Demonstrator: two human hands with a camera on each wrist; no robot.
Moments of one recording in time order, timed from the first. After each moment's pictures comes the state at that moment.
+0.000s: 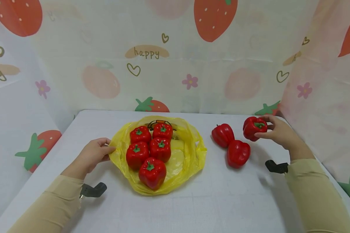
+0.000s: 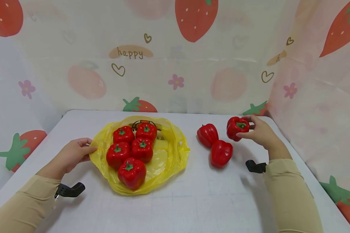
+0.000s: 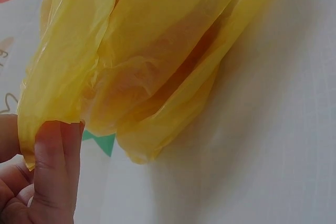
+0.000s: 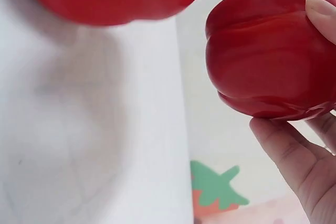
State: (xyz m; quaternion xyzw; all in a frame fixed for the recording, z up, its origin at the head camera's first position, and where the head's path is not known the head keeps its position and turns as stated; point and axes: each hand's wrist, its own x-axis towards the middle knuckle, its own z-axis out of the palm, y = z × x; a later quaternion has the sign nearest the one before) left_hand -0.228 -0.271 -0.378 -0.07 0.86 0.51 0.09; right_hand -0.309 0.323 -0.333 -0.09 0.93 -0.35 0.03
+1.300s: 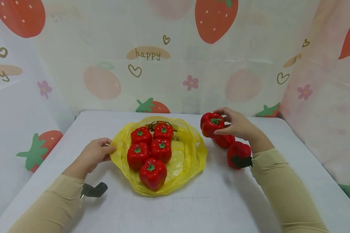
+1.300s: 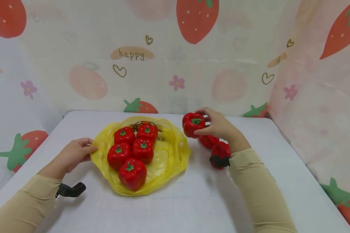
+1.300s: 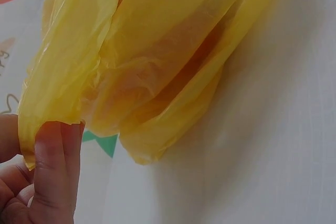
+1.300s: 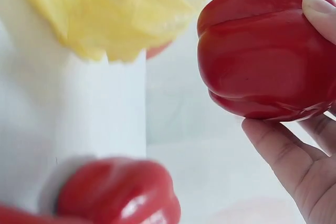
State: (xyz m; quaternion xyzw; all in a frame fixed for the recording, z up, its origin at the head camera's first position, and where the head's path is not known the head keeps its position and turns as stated) left_hand -0.227 -0.270 -0.376 -0.08 0.85 0.51 0.09; right_hand -0.319 0.190 -0.308 -0.22 0.89 -0.40 0.08
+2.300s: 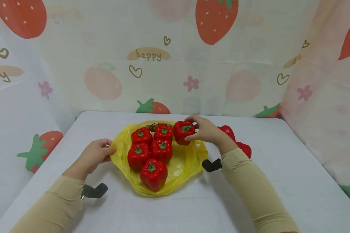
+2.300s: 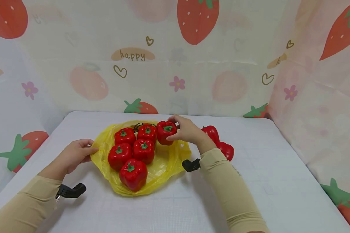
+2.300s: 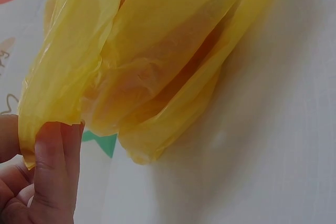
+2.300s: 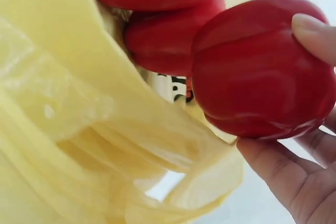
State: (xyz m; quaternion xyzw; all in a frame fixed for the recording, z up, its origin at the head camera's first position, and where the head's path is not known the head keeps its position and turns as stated) left_hand -0.227 -0.271 -0.377 -0.07 0.85 0.51 0.09; right_hand -0.325 0.100 -0.336 -0.23 0.88 -0.39 0.13
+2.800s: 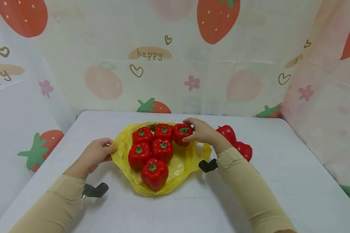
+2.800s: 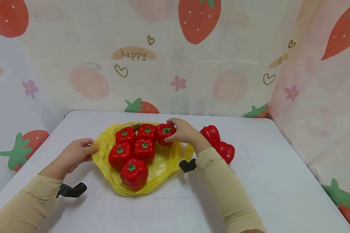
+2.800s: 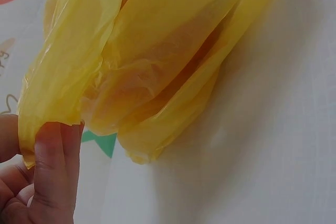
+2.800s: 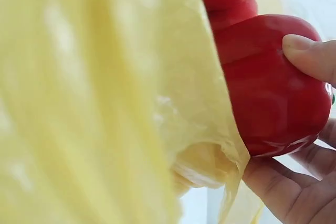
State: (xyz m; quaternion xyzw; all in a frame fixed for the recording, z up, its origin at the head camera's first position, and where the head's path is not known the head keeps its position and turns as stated) left_hand -0.228 -0.272 -0.379 -0.07 0.86 0.50 0.09; right_hand -0.333 0.085 -0.351 -0.21 0.91 -0.34 0.13
